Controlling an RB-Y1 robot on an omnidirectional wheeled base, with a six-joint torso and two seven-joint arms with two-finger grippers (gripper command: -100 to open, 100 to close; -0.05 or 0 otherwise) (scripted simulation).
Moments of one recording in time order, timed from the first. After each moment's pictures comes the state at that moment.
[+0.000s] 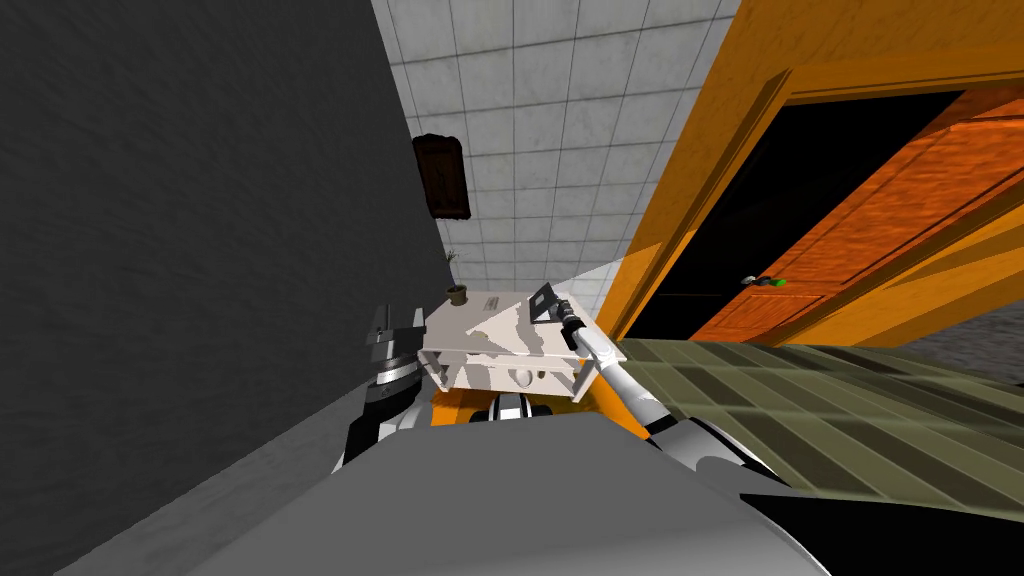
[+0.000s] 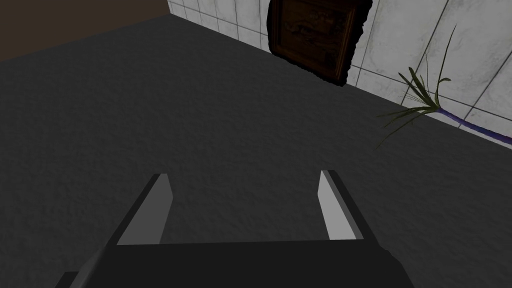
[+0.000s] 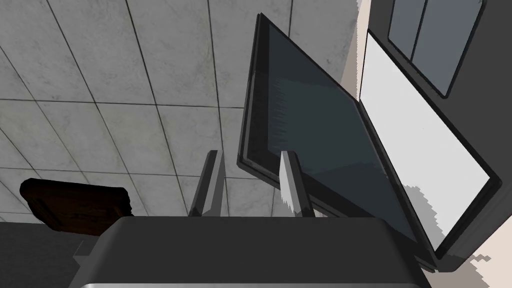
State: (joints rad) left arm 0.54 0.02 -0.04 -2.27 0.12 -0.60 0.07; right arm -0.18 -0.50 0.19 -1.46 1.19 0.23 1.43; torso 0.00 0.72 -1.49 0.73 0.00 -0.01
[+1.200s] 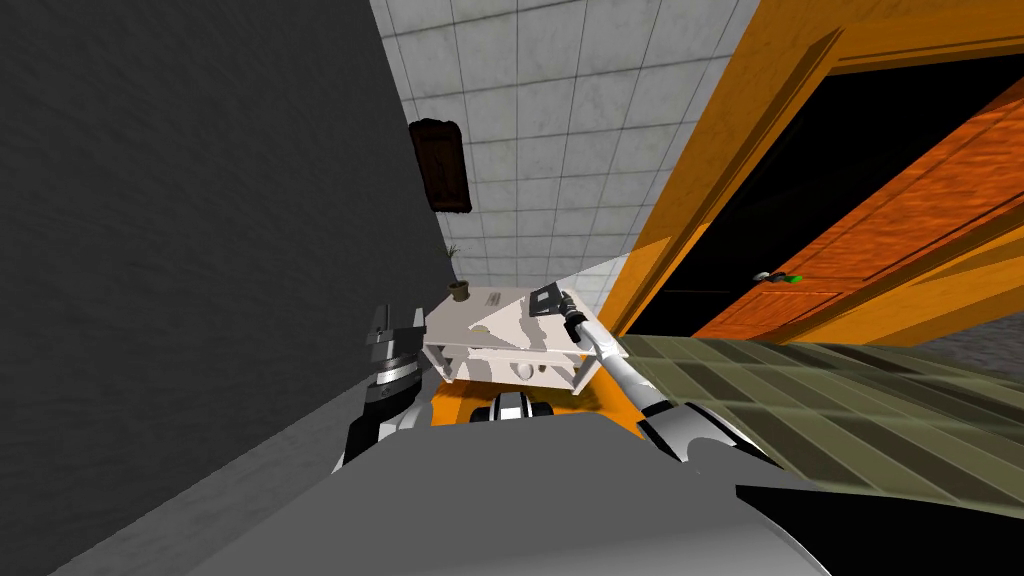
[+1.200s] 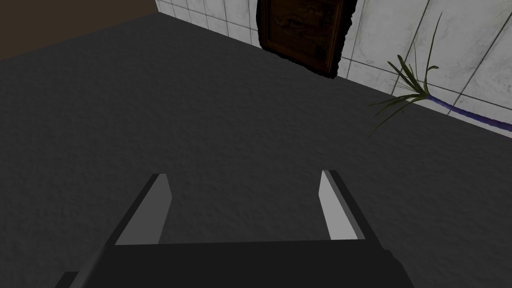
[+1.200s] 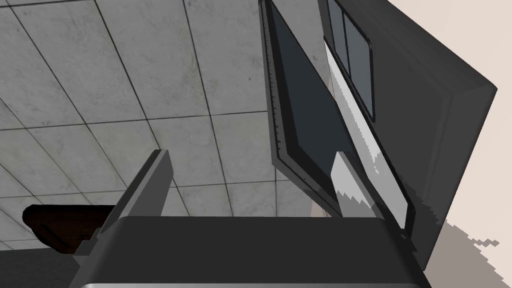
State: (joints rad) left arm 0.54 0.02 -0.04 -2.27 0.12 -0.60 0.07; right arm -0.26 -0.53 0.16 -1.37 1.08 0.18 1.40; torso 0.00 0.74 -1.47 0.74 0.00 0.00
